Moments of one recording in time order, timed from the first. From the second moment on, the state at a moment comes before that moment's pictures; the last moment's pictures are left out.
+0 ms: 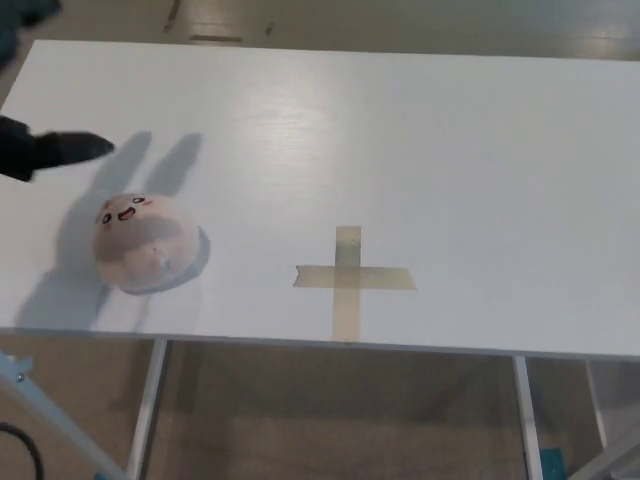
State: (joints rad) left_arm -0.51 0.75 0.22 -0.06 0.23 0.03 -0.49; right_arm -0.24 -0.26 -0.16 1.32 -0.07 -0.03 -0.10
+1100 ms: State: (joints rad) left_arm 0.61 0.48 0.54 -0.15 -0.11 -0.21 -0.73; right_arm -0.21 -0.26 -0.12 1.33 -0.07 -0.03 -0.10
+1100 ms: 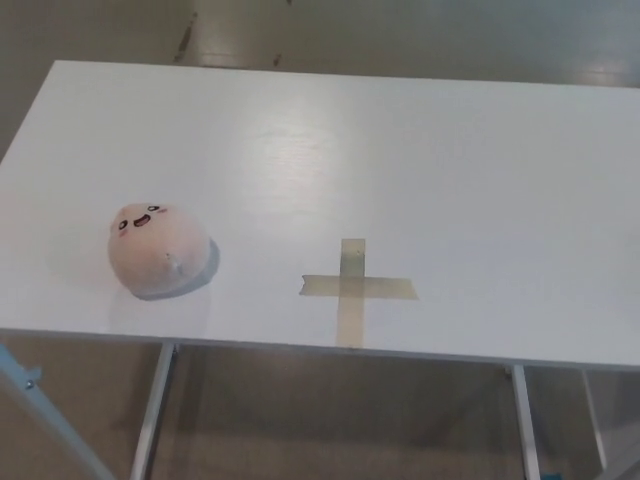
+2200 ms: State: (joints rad) left_arm -0.05 0.54 -0.01 1.21 0.25 -0.21 -0.35; right_arm -0.16 -0.26 -0.10 1.33 -0.07 -0.05 -0.10
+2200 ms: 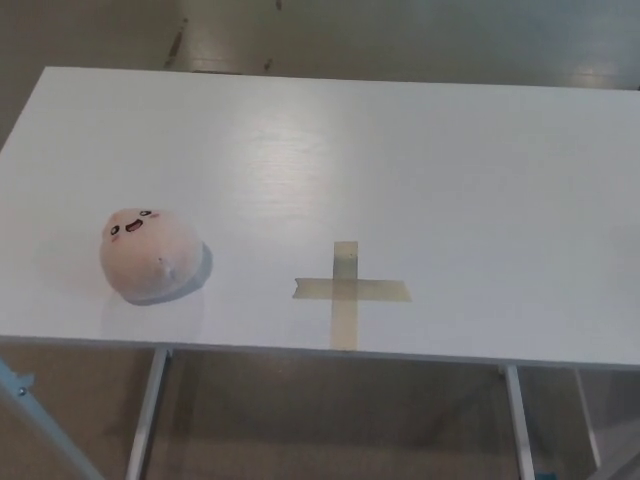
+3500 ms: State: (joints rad) left_arm 0.04 0.52 -0.05 1.32 0.26 -0.26 -0.23; right_arm -0.04 -0.28 -0.08 1.32 -0.10 -0.09 -0.11
